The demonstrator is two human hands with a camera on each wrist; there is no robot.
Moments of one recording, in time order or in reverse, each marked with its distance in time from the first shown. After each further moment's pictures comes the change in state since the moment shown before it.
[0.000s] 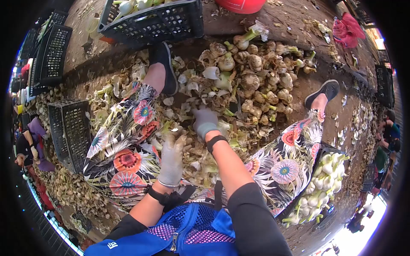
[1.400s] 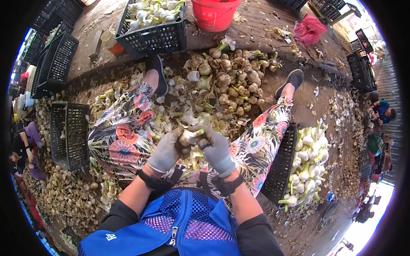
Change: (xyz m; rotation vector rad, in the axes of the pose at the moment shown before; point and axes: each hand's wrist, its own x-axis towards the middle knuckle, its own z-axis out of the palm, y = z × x) left_hand -0.081 0.045 0.002 -0.358 -0.548 -0.277; right_hand -0.246 -0.036 -0.119 1.146 0.262 -0.104
